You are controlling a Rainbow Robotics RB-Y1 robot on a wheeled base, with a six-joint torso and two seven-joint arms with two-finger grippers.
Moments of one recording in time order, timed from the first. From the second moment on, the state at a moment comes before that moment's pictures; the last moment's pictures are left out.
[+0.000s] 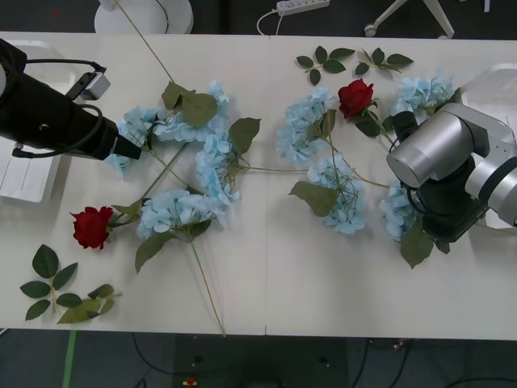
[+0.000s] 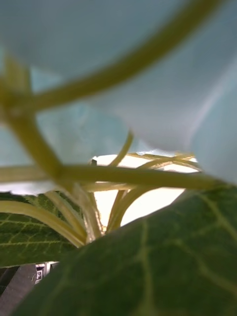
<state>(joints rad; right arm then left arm) -0.84 -0.69 0.84 -1.11 -0.61 1.75 1.64 -0.83 1.14 -0.72 -1.43 1.57 1.04 -1.54</state>
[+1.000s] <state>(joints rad) -0.84 -0.70 0.85 -1.08 -0.69 1.68 1.64 -0.82 1.07 -0.77 -1.42 1.38 0.99 0.53</state>
